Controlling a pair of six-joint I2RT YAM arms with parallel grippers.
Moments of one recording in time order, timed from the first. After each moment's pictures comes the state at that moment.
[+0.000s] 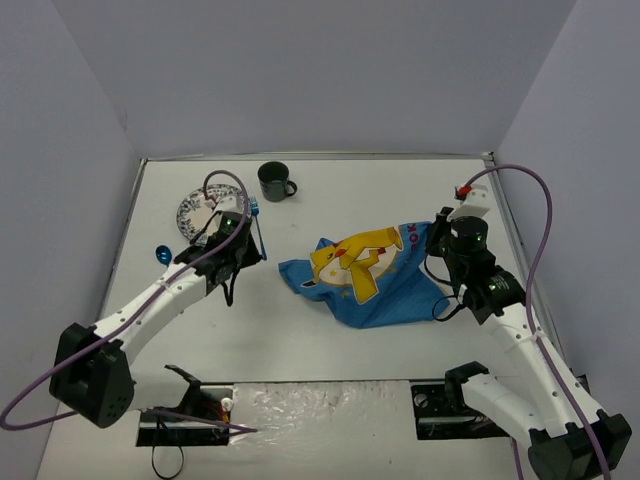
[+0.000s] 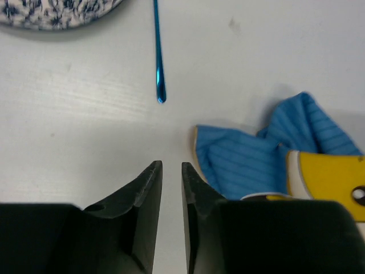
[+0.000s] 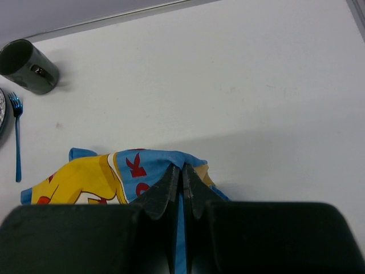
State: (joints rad) left arm -0.50 1.27 0.92 -0.41 -0.26 -0.67; right arm 0.32 0.88 0.82 -0.31 0.27 0.33
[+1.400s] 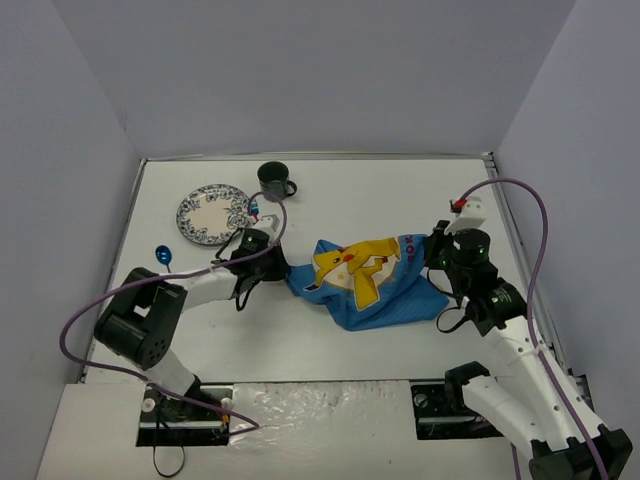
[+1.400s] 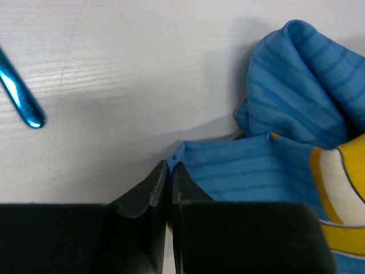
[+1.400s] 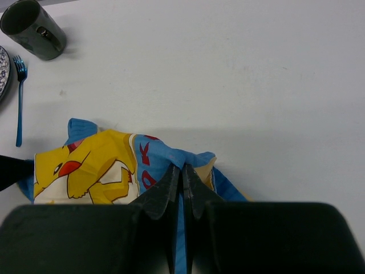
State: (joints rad) left arm -0.50 1.59 0.75 0.14 0.11 -0.52; right arm 0.31 0.80 0.74 -0.33 0.17 0.29
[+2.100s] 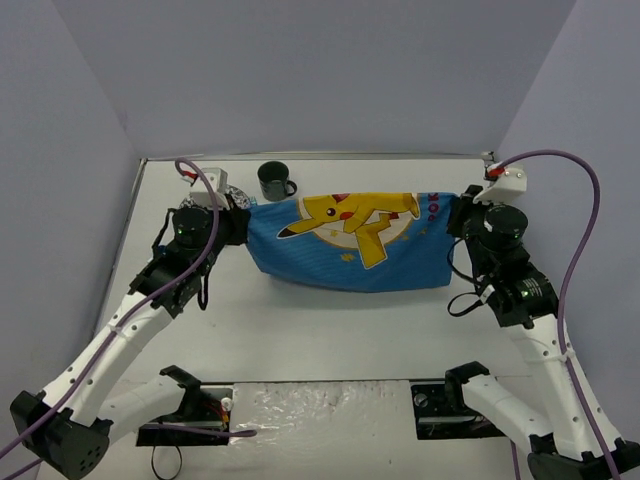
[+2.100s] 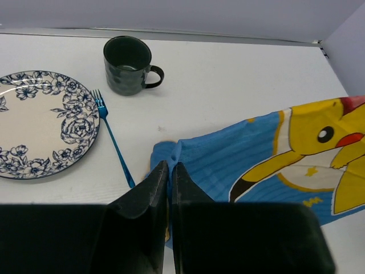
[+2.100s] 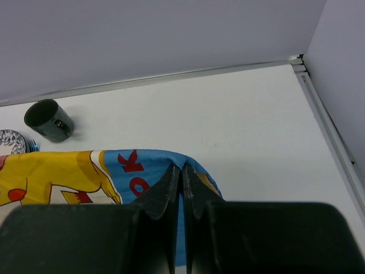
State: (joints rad) left arm -0.50 0.98 0.98 -0.23 -0.17 -0.31; right arm 0.30 0.84 1.06 -0.38 0.31 0.21
